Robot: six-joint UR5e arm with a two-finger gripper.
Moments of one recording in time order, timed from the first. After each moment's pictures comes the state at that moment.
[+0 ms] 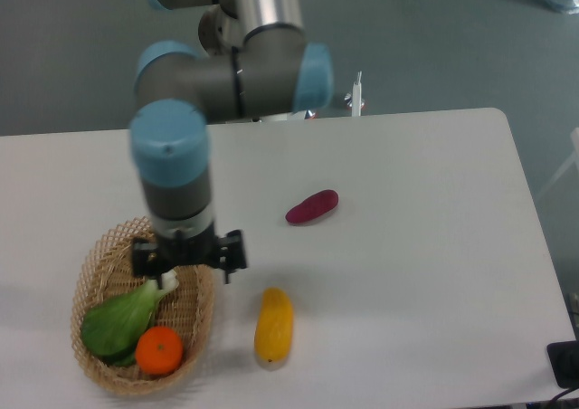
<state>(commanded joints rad) 2.04 -2.05 -1.40 -1.17 1.51 -0.13</state>
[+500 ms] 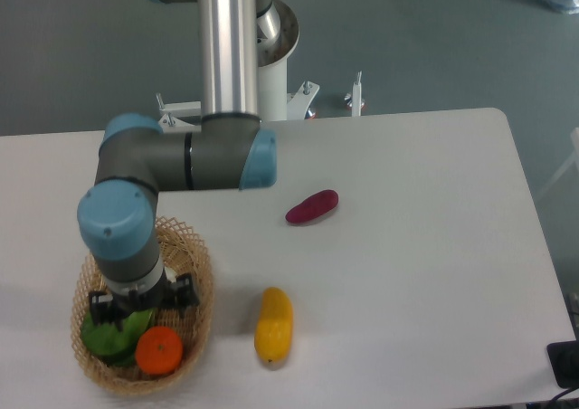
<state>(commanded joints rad) 2.00 -2.20 -1.37 -1.02 1.51 -0.22</state>
